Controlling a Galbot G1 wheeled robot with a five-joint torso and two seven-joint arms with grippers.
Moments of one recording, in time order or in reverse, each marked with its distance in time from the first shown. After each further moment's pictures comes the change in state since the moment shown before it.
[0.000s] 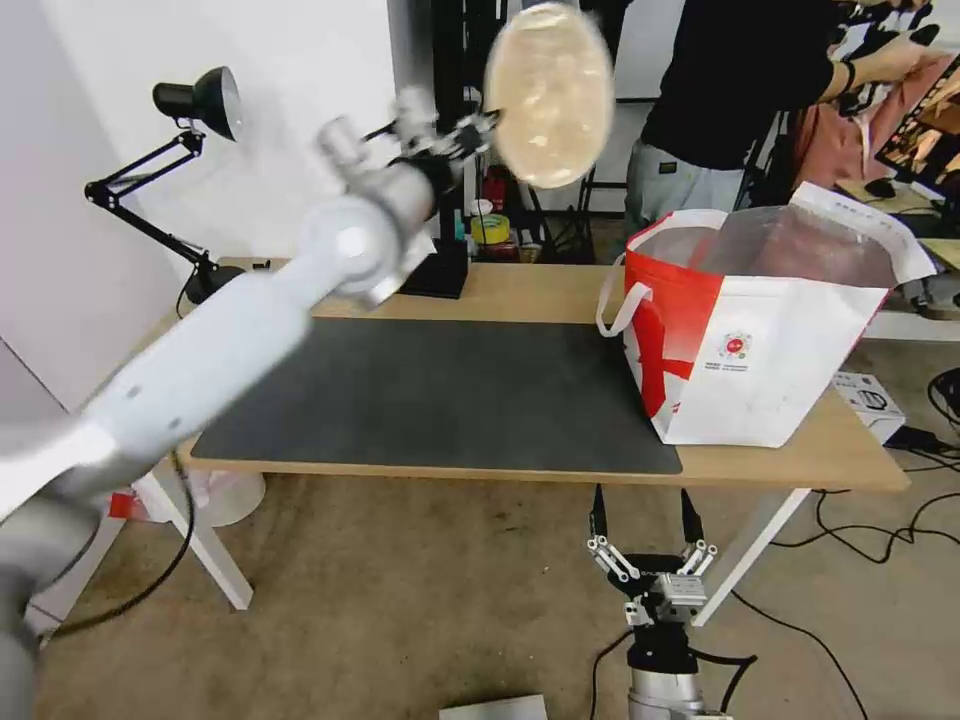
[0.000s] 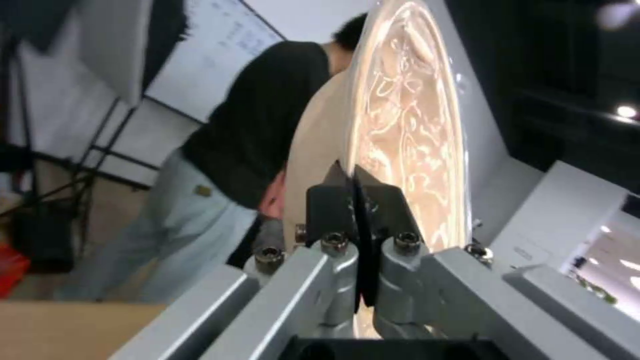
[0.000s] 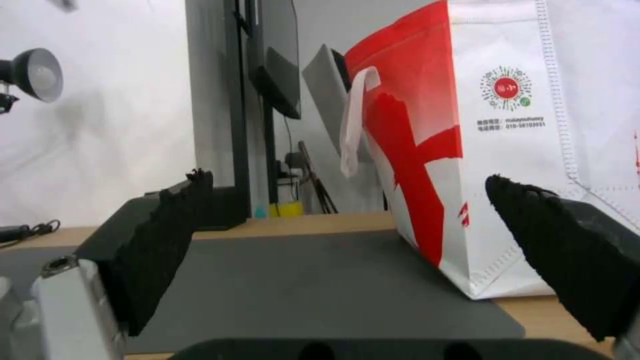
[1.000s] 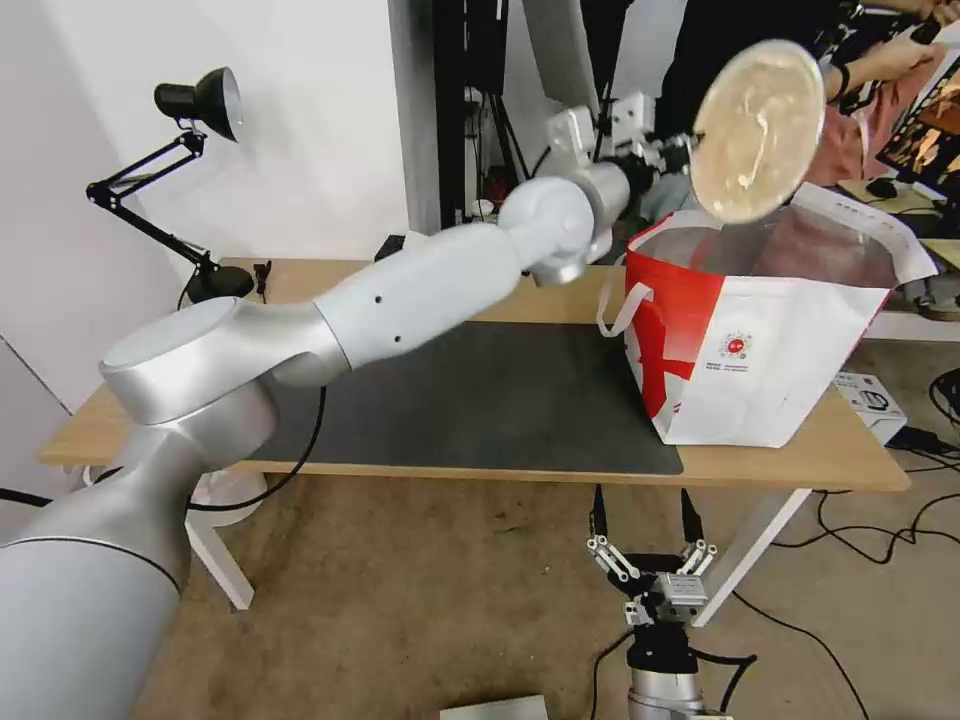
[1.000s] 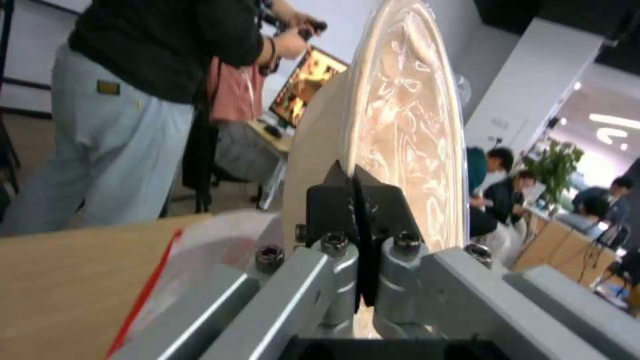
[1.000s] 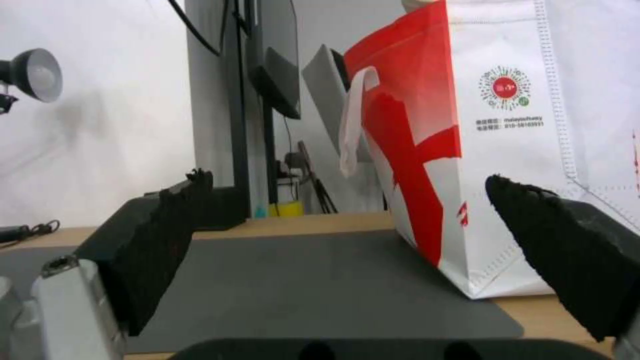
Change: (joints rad) left arm -0.128 -0.328 0.331 0.350 -0.002 0.021 0.185; right arm 0.000 0.000 0.000 0.000 0.000 0.000 0.000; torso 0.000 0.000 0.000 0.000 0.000
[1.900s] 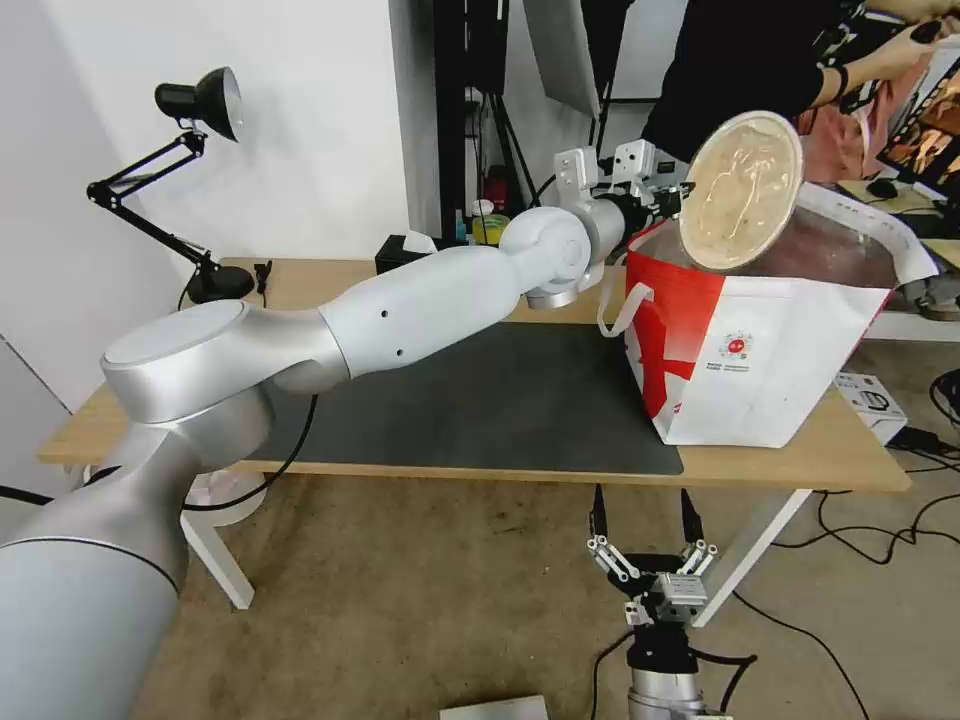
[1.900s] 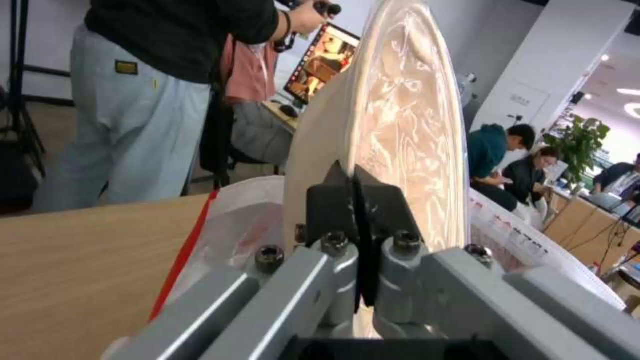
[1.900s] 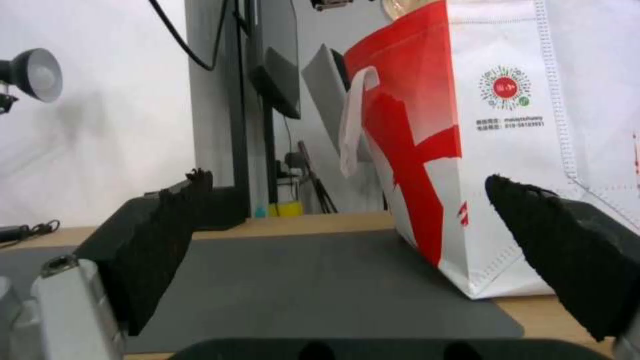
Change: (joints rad) left arm 0.001 0.013 0.034 0.007 0.010 0.024 -0.003; right arm 0.000 0.000 0.000 0.000 0.000 0.000 0.000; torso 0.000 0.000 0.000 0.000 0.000
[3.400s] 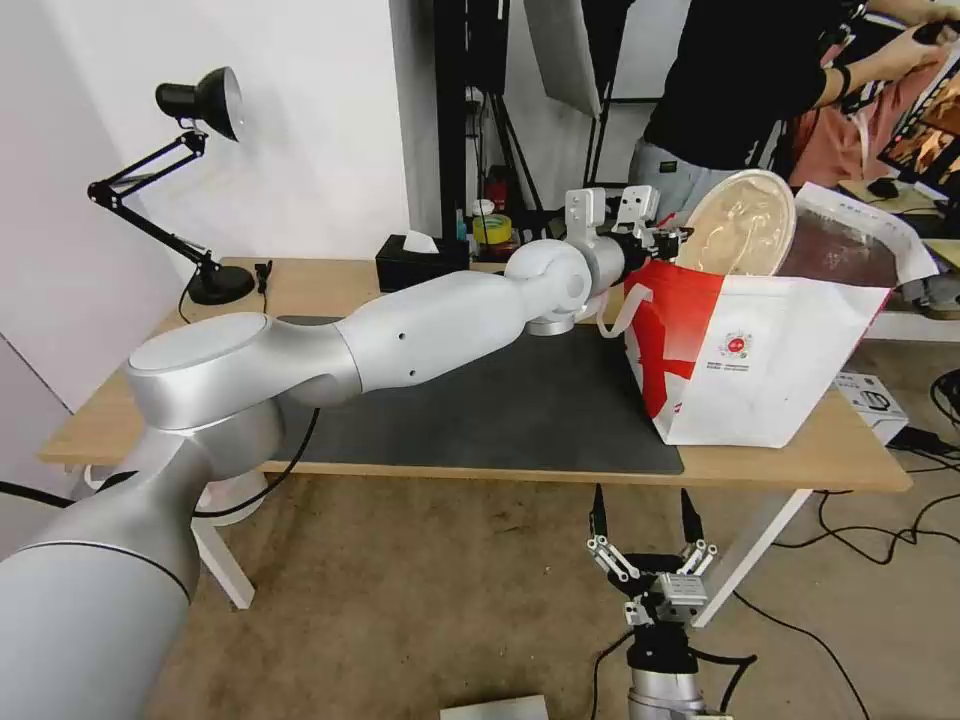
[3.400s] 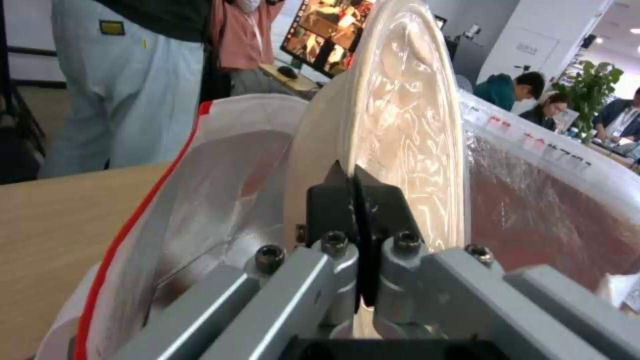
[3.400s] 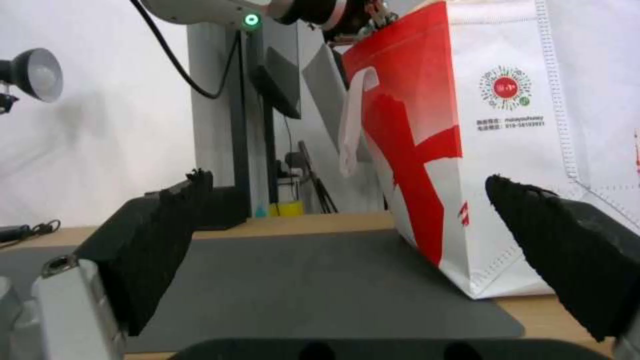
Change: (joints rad) left arm 0.021 -0.022 0.068 0.036 0.058 0.026 0.052; right arm 0.000 0.000 0.000 0.000 0.000 0.000 0.000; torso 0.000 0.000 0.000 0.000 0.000
